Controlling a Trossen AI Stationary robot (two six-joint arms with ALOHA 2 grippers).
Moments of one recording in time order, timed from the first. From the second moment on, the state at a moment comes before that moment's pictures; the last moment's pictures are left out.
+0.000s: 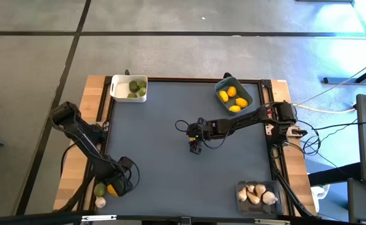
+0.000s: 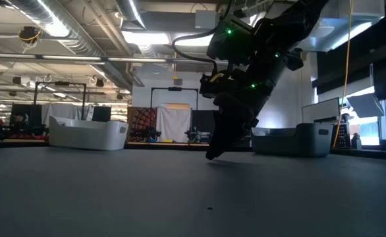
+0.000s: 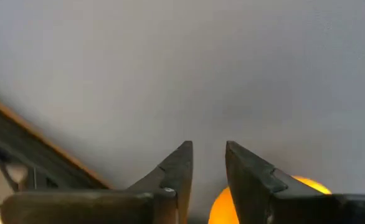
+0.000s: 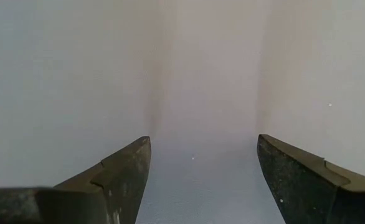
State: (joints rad) left arm -0.86 1.59 0.89 -0.93 0.09 -1.64; right arm 0.03 1.90 1.06 -0.16 0.13 0.26
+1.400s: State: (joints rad) left arm -0.97 1.60 1.15 -1.00 0.01 -0.88; right arm 0.03 1.90 1.06 -0.16 0.10 0.23
